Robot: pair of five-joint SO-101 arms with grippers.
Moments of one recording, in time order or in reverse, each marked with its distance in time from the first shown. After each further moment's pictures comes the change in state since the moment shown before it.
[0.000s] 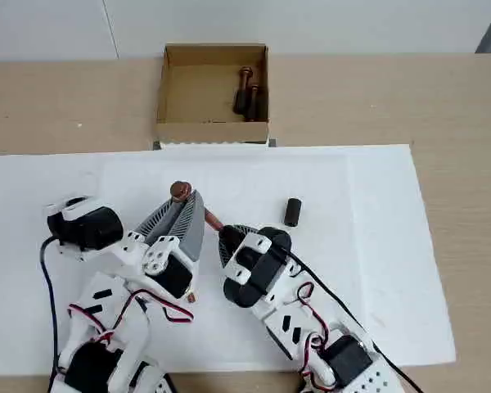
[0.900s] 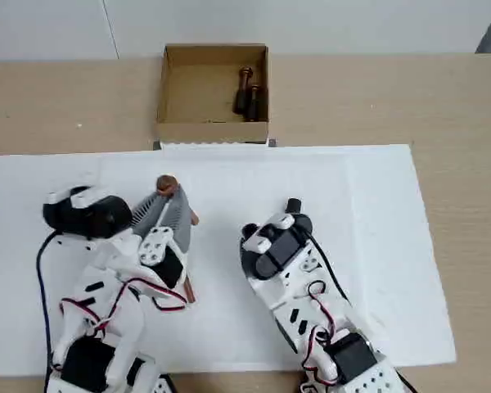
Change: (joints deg) left arm -5.0 5.3 -3.5 3.2 -10.0; right arm 6.4 0.0 -0.2 7.4 -7.8
